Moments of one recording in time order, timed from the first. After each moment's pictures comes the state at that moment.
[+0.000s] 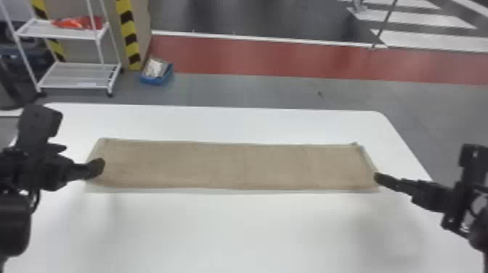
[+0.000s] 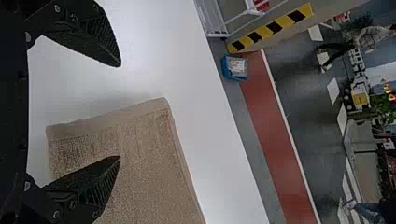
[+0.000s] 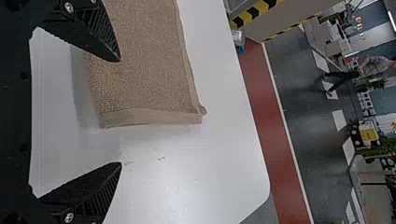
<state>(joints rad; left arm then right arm) -0.07 0.14 0.12 -1.82 -0.44 0.83 -0.57 -0.09 -0.14 -0.61 -1.70 0.16 0.93 0.81</state>
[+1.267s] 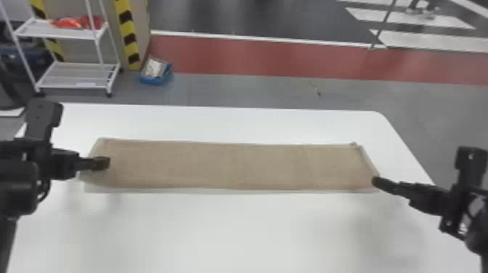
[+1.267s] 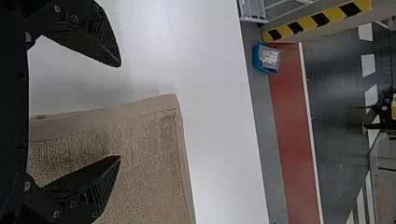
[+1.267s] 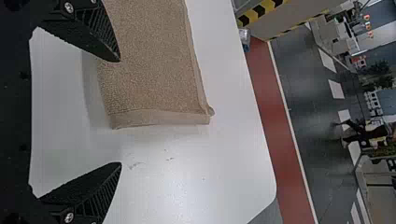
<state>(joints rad) -0.26 0.13 0.15 -1.56 -0.35 0.93 -0.57 -0.07 -0.14 -0.60 -1.72 0.18 0.94 0.80</state>
